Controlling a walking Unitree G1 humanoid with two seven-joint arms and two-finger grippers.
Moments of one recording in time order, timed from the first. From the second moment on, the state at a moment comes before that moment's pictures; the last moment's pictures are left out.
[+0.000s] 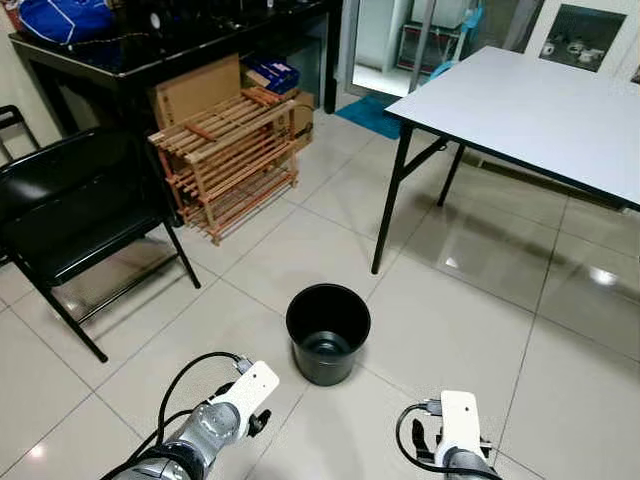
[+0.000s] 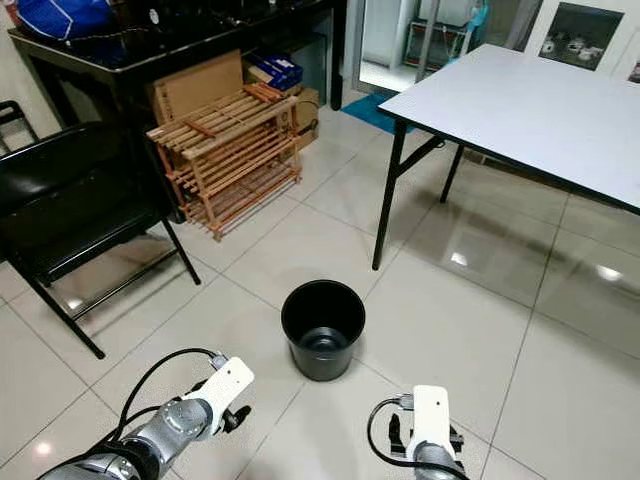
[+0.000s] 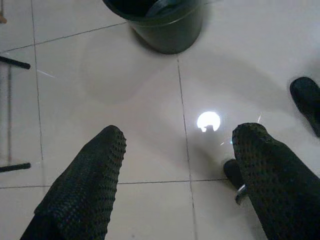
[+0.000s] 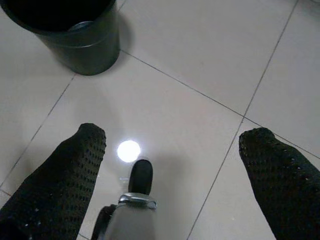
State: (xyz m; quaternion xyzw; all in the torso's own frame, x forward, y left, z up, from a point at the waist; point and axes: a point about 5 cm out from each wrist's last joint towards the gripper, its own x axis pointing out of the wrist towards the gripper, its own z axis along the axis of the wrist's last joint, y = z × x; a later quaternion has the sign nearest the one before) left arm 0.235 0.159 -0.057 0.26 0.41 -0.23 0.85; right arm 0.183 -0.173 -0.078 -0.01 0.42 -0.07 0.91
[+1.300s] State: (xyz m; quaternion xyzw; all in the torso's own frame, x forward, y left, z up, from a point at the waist) left arm 0.224 0.154 -0.064 0.28 0.41 -0.25 0.83; right arm 0.168 -0.184 -0.083 -0.02 0.44 -0.07 0.90
